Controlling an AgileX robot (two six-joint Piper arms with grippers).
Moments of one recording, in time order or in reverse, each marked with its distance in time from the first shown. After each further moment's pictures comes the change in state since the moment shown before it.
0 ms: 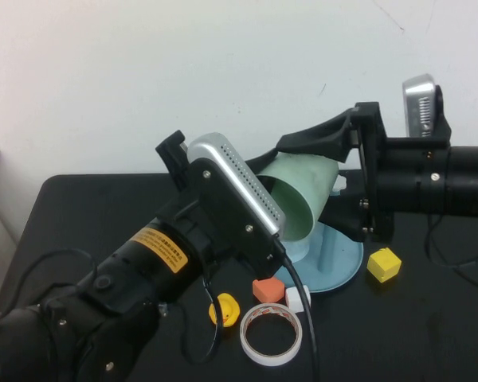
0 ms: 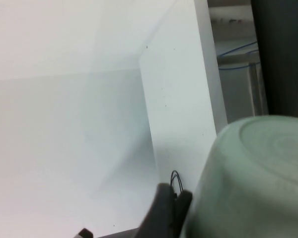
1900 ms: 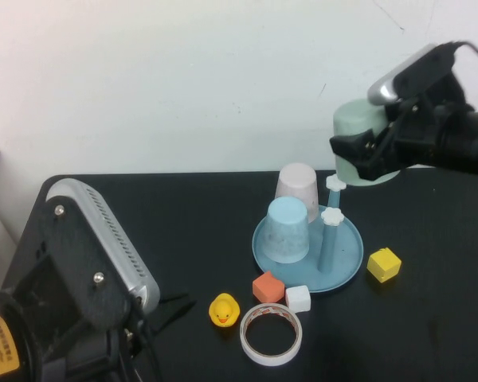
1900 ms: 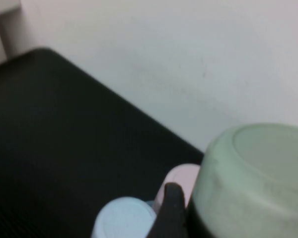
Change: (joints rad) right arm -0.070 0.139 -0.151 0.004 -0.449 -1.549; left arm 0.000 -0.559 0.006 -0.009 1.117 -0.360
